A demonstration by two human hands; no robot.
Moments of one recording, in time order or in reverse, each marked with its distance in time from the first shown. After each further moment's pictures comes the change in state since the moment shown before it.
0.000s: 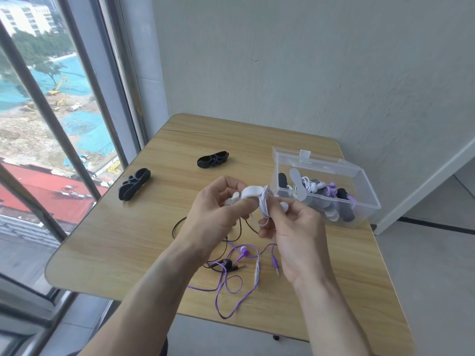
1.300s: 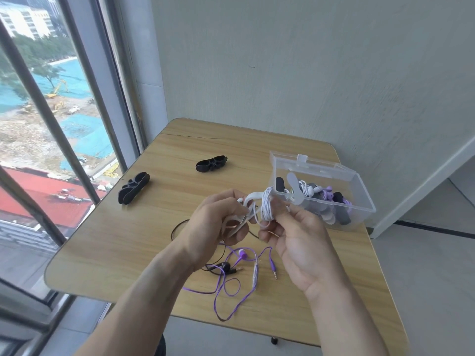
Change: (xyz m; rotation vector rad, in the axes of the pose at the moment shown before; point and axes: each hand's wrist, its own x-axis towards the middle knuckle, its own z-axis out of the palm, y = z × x) left_hand 0.000 0.003 -0.001 -0.146 -0.193 -0.091; right_hand -0.004 -0.011 -0.011 0.202 -0.243 0.100
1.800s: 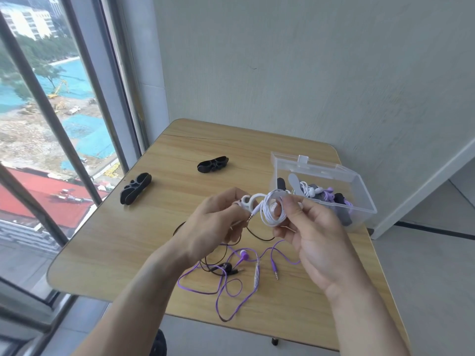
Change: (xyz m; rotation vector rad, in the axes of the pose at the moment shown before) left_hand -0.005 0.003 -0.008 0.283 -0.005 0.076; right_hand 0.001 -0.009 -0.018 -0.135 -0.067 -0.106
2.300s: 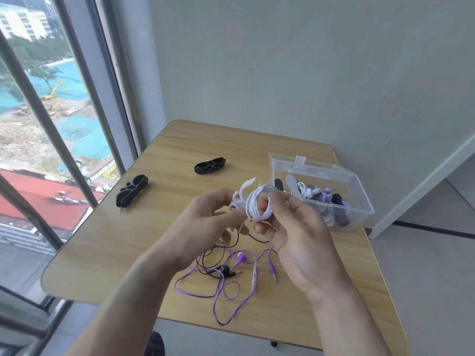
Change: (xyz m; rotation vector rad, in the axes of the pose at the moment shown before) left_hand 0.000 -0.002 -0.009 -0.003 -0.001 0.012; right_hand -0.001 0.001 0.019 0.245 -0.099 -0.044
